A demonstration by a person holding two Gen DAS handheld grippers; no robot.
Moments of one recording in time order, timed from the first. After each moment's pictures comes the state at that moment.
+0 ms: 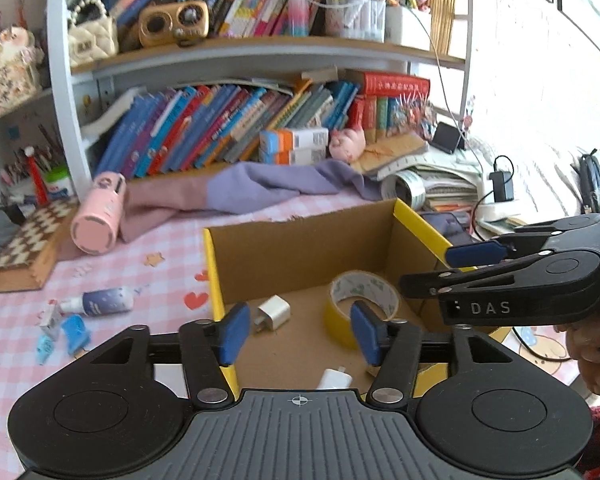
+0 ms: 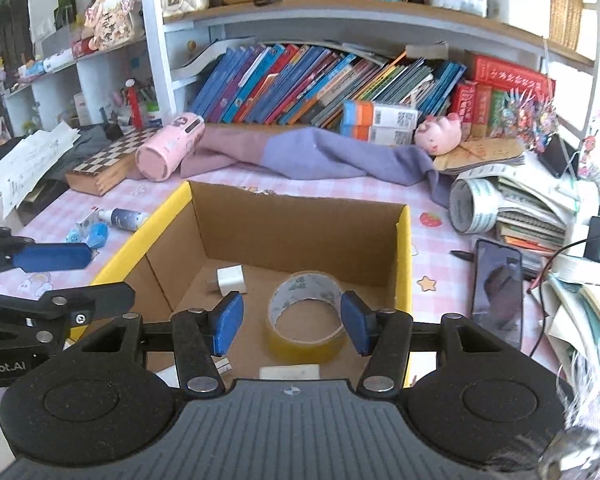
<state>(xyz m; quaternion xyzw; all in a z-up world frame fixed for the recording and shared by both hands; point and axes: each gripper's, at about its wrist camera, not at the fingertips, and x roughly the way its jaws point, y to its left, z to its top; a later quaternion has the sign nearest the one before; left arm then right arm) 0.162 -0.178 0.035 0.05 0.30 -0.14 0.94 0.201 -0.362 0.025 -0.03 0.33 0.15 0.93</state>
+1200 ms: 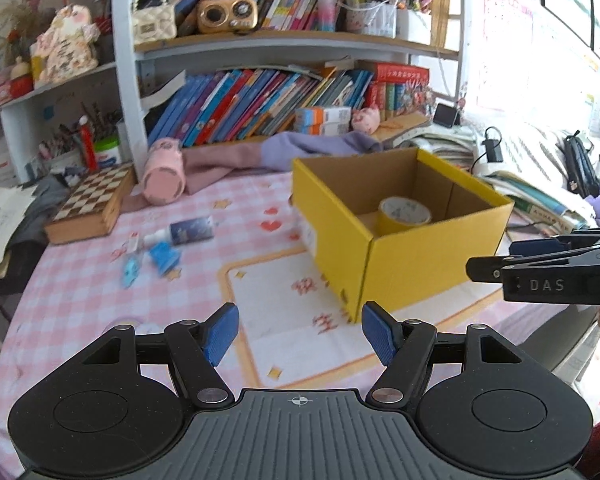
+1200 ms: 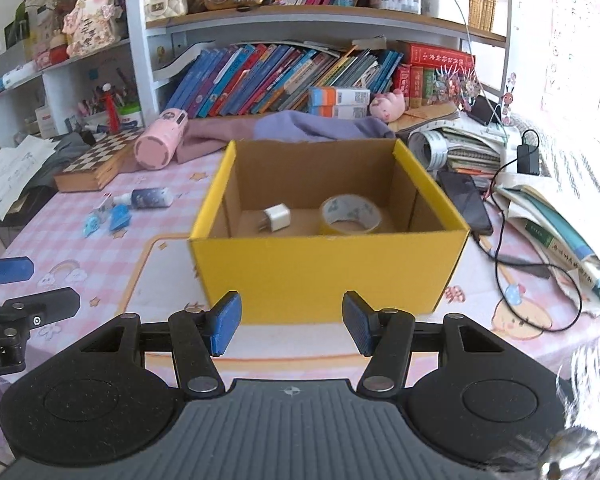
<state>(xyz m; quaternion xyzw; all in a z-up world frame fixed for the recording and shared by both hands) 0.056 -0.036 0.021 0.06 0.31 -0.15 0.94 0.050 -0.243 0.013 0.01 0.33 0.02 0.94</state>
